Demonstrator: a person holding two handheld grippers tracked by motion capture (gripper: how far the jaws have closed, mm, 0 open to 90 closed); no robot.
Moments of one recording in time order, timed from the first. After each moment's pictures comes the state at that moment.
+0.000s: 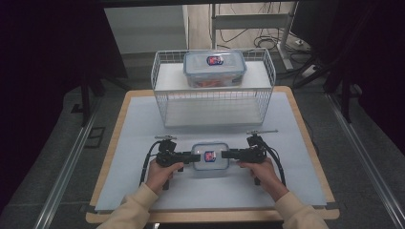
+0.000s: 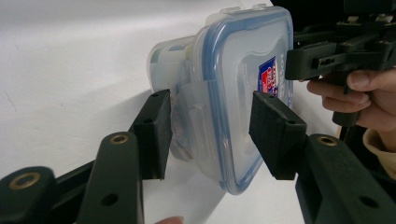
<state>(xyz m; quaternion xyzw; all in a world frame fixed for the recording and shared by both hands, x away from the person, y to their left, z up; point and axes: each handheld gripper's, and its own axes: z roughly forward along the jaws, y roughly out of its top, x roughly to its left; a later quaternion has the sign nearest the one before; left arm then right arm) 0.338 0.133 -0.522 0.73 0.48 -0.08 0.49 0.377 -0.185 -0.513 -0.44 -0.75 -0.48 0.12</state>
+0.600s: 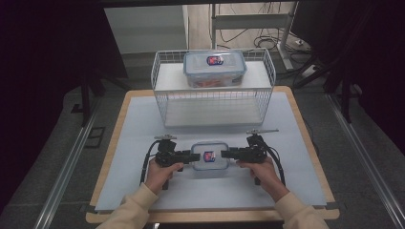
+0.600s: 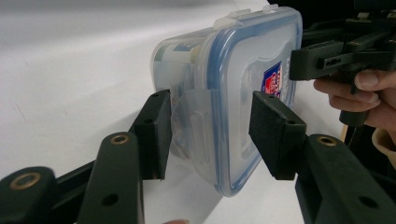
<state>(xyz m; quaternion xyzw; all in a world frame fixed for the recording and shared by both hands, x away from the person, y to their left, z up) 0.333 0.132 -0.506 0.73 0.47 -0.05 0.49 0.370 -0.182 -0.500 -0.43 -0.76 -0.49 0.10</state>
